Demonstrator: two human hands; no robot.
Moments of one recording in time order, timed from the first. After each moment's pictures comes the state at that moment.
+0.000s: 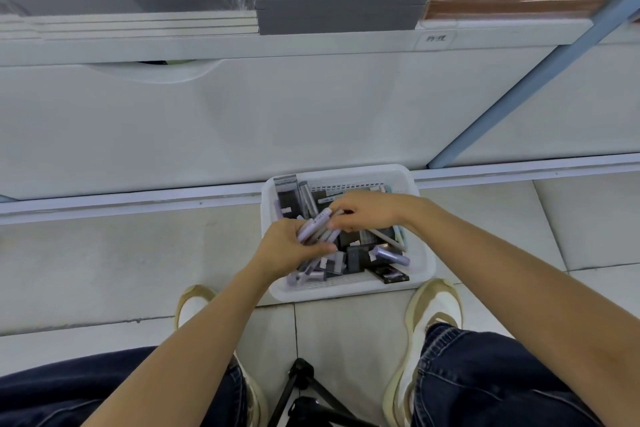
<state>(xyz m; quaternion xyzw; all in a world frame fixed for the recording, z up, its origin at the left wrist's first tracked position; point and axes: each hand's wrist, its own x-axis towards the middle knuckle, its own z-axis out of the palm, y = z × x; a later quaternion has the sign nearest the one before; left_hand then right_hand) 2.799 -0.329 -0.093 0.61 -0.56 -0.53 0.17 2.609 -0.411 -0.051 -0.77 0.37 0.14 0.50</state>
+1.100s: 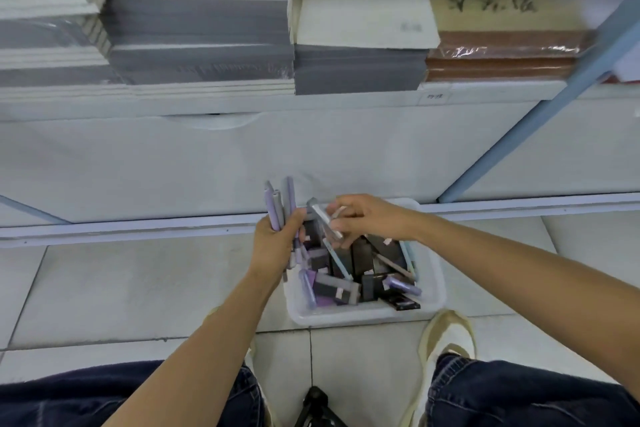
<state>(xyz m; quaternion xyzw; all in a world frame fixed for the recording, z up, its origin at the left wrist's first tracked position) 2.816 -0.340 -0.031 0.62 -0.31 -0.53 0.48 2.625 -0.409 -0.001 -0.58 0.41 -0.08 0.70</state>
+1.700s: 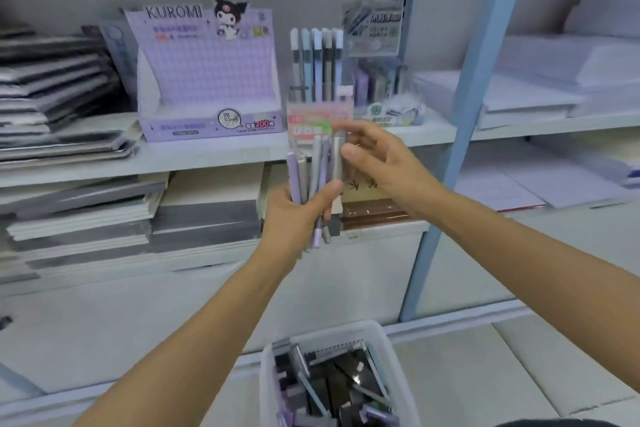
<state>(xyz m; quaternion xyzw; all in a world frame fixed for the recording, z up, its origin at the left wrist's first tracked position) 2.731 -0.373 0.257 0.39 -0.56 -0.44 0.59 2.568 -0.388 0.310 -0.73 0.36 -0.46 0.36</state>
